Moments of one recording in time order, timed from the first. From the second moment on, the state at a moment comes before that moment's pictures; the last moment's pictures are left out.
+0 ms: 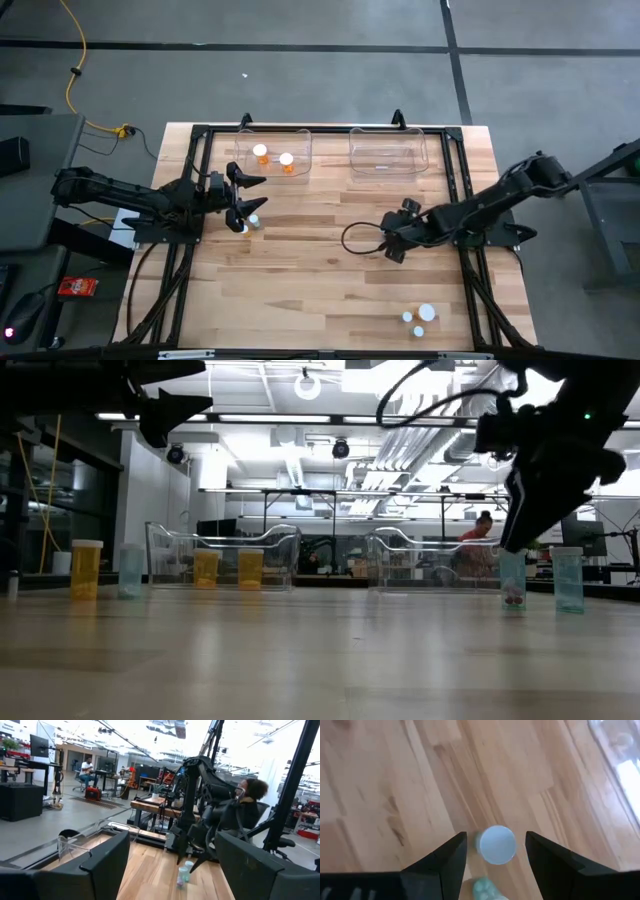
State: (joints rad) left arm 0.03 0.67 0.17 0.68 -0.27 -0.14; right arm 0.35 1.35 0.74 -0.65 0.41 0.63
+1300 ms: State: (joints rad) left arm 0.03 0.80 0.17 0.71 -0.38 -0.17; right arm 0.20 1.38 0.74 -0.01 0.28 0.19
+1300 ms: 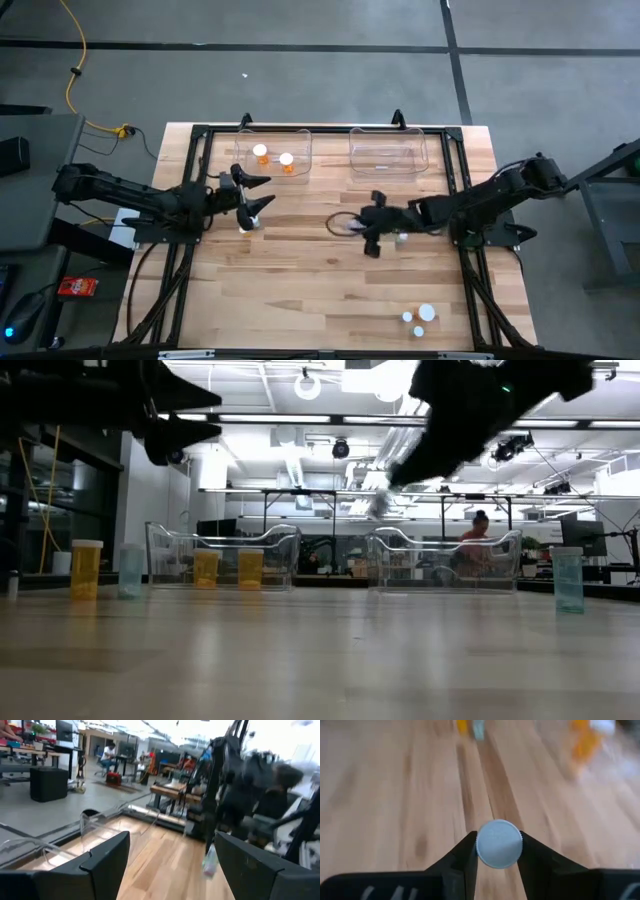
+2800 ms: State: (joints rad) left arm 0.03 1.55 0.60 0.72 -0.12 -0.02; right arm 0.07 1.52 0.74 0.55 0.05 -0.05
